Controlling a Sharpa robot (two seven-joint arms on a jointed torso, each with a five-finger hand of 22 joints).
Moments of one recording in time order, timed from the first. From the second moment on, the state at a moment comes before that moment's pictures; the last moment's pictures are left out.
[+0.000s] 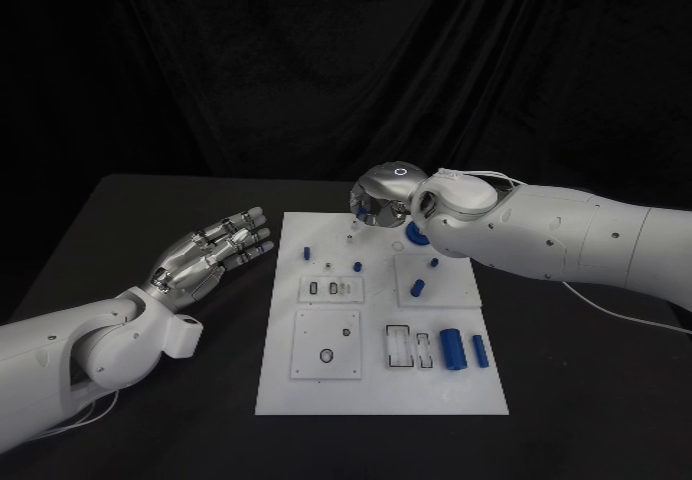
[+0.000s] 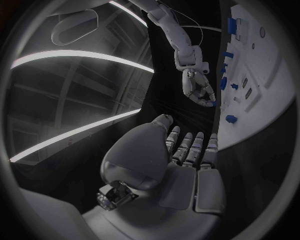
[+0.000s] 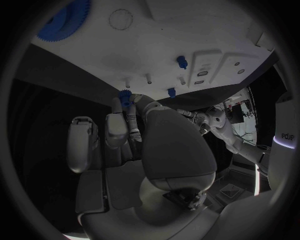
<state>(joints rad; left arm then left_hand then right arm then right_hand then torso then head) 1.22 -1.00 -0.21 1.51 -0.08 0.13 0.68 1.46 0.22 0.04 0.16 0.57 0.39 0.05 0.08 0.05 0.14 0.17 0.23 0.05 0.19 0.20 0.15 0.06 0.18 0.14 0.29 0.08 0.03 1.44 -0.51 -0.24 1.16 -1.61 -0.34 -0.02 1.45 -0.09 0.32 0.06 0.45 0.90 0.10 0.27 0.51 1.00 0.06 0.43 0.21 1.40 -0.04 1.24 0.95 0.07 1.41 0.07 1.43 1.31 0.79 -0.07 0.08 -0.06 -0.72</state>
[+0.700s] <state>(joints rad) 1.22 -0.99 -0.21 1.50 -0.08 0.14 0.68 1.46 0.22 0.04 0.16 0.57 0.39 0.06 0.08 0.05 0.13 0.17 0.24 0.05 0.19 0.20 0.15 0.06 0.18 0.14 0.29 0.08 0.03 1.43 -0.47 -0.23 1.12 -1.60 -0.31 -0.01 1.45 -0.09 0.33 0.06 0.44 0.90 0.10 0.26 0.51 1.00 0.06 0.42 0.21 1.40 -0.04 1.24 0.95 0.07 1.41 0.07 1.43 1.31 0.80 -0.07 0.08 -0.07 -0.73</state>
